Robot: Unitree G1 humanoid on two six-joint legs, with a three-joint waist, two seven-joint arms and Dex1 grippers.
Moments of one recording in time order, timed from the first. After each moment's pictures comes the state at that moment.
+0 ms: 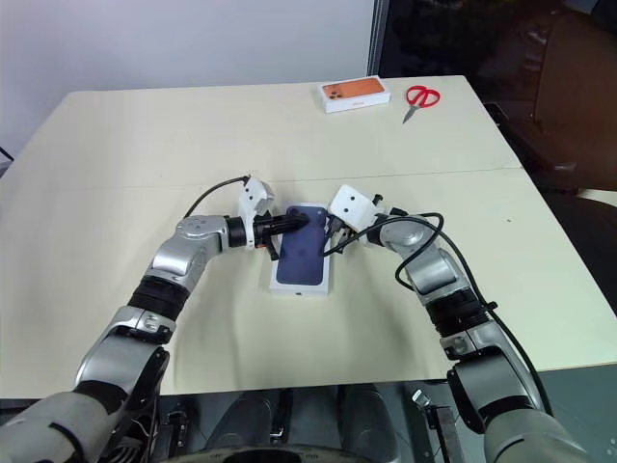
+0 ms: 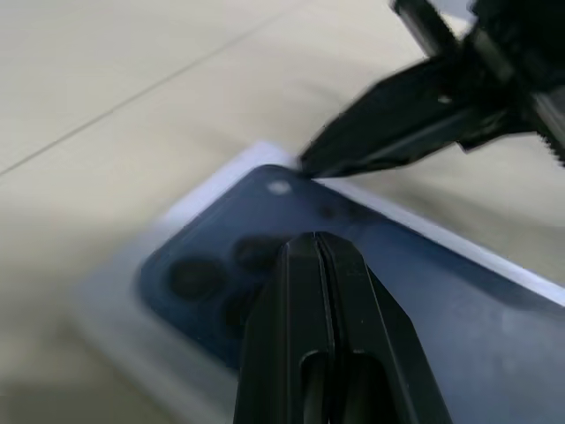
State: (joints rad) left arm -0.71 0.30 -0.18 0.52 -0.21 0.21 -0.97; right arm -0.60 -0.46 0.30 0.19 -0.09 0.24 0.71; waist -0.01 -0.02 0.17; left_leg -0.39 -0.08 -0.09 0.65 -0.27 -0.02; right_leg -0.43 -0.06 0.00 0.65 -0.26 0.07
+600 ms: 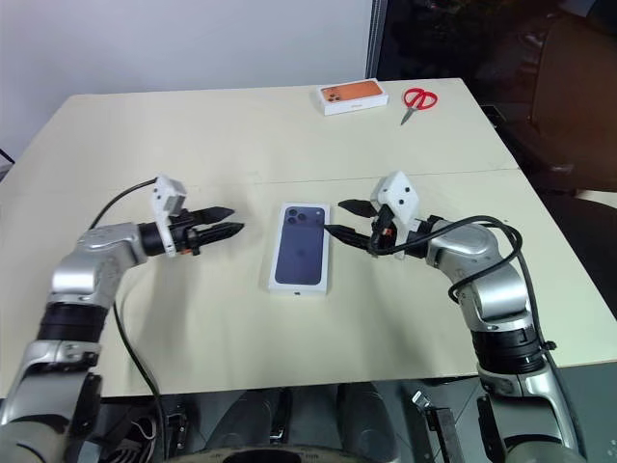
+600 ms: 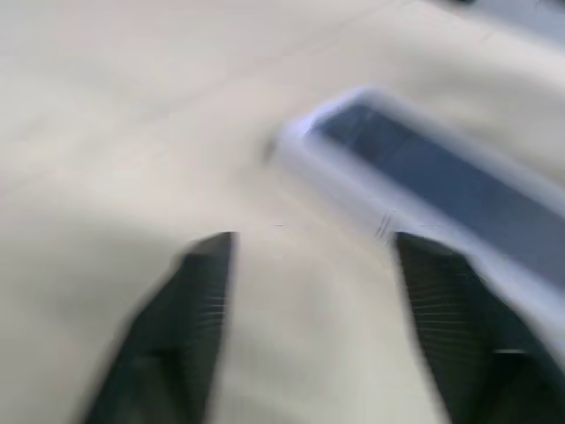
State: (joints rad) left arm -0.45 0.61 0.08 0.27 -0.38 0.40 -1.06; right arm -0.40 -0.54 -0.01 -0.20 0.36 0.54 0.91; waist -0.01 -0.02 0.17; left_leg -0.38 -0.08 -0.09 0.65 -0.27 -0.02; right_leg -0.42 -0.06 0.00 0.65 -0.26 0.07
